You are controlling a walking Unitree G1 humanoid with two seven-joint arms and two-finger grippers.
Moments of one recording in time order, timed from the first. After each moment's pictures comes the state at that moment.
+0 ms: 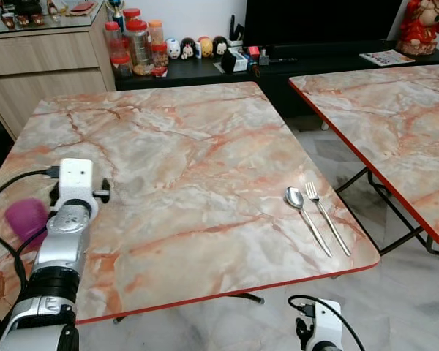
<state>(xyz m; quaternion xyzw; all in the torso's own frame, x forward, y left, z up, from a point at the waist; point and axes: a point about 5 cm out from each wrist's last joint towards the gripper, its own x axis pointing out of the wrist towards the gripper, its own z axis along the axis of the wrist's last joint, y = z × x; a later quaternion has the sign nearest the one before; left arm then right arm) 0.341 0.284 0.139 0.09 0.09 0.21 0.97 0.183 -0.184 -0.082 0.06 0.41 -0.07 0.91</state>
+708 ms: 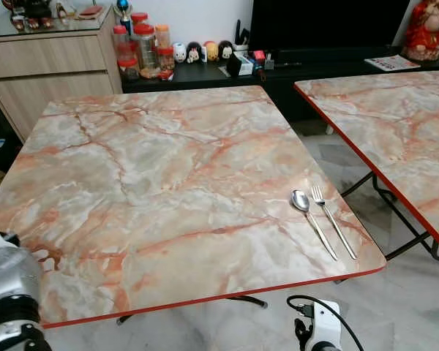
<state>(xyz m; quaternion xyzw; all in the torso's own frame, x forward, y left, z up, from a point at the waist) 0.276 0.361 0.102 -0.04 0.14 0.52 0.84 0.182 -0.183 -0.083 0.06 0.41 -0.07 0.91</state>
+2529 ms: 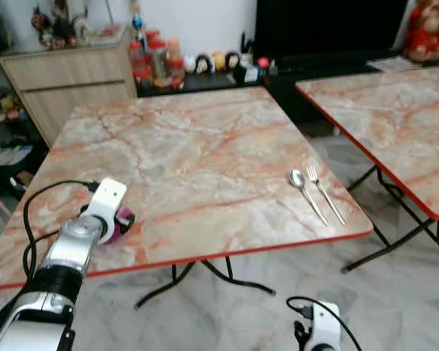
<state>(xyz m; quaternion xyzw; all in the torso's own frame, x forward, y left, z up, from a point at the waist) 0.345 0.239 0.100 0.21 0.25 -0.06 0.94 0.180 -0.180 -0.084 0.07 0.42 -0.07 0.90</state>
